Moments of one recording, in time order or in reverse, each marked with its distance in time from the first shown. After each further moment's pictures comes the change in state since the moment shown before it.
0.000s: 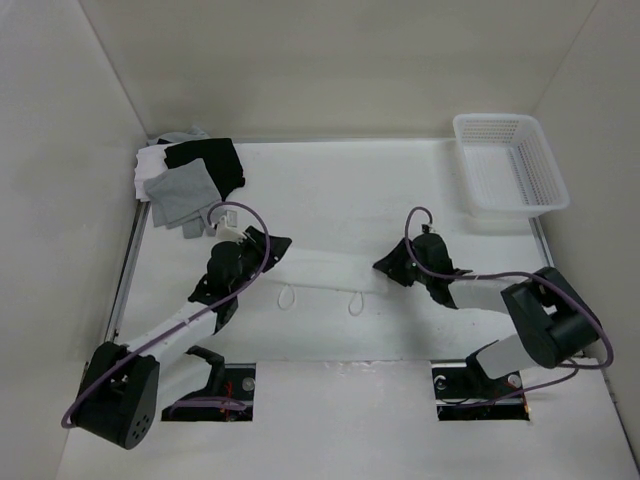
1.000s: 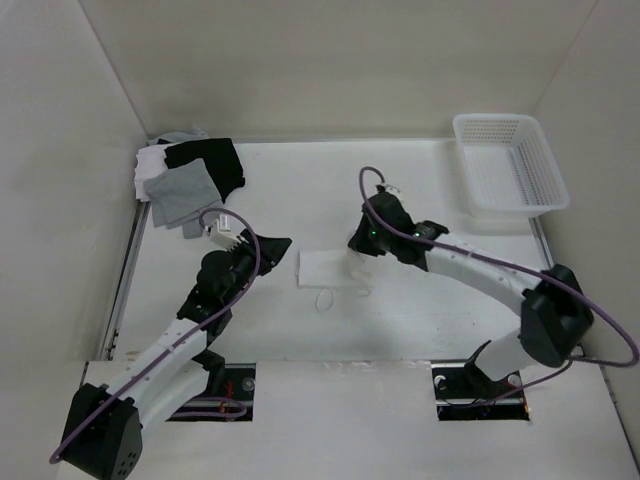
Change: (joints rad) left arm -0.035 -0.229 -0.007 -0.109 -0.003 -0.027; right arm 0.257 0.001 0.601 -0.675 0.234 -0.110
